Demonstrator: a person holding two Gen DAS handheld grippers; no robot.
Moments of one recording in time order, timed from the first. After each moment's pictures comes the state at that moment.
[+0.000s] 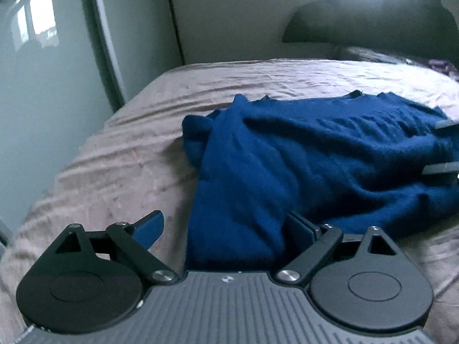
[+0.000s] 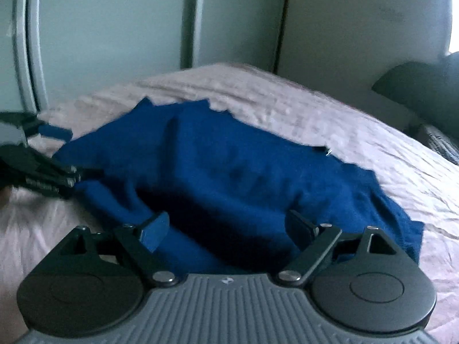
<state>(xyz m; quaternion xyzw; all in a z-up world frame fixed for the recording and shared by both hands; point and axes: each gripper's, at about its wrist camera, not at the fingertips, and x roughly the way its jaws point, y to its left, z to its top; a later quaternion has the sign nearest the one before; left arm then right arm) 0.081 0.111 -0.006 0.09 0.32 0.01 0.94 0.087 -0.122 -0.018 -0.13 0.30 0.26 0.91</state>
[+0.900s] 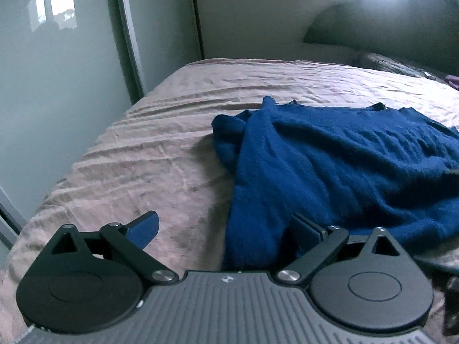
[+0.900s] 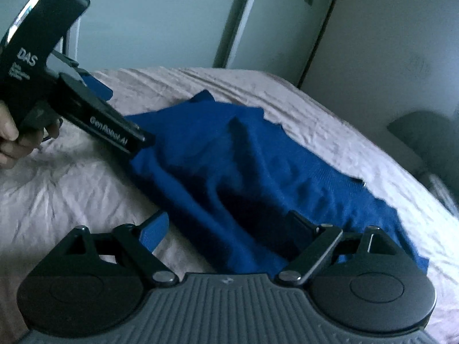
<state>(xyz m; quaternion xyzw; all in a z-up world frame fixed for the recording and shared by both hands) 0.092 0.133 0.006 0.06 0.34 0.04 0.94 0.044 -0.045 -0.025 -0.22 0.26 0.27 0.90</state>
